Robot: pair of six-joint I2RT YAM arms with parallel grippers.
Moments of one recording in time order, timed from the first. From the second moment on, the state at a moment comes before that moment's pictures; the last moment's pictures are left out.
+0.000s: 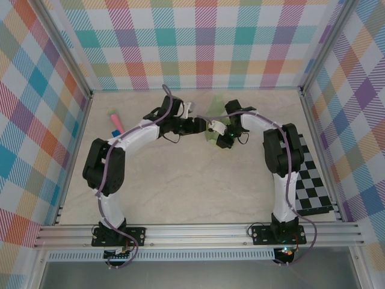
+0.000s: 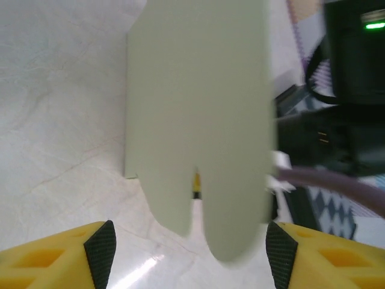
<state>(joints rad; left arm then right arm) -0.47 1.84 1.42 -0.31 0.53 -0.53 0.35 2.13 1.57 -0.83 -0.39 -0.80</state>
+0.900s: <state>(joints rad) -0.46 1.65 0.95 0.16 0.38 -0.97 0.37 1.85 1.41 -0.47 -0.39 -0.11</state>
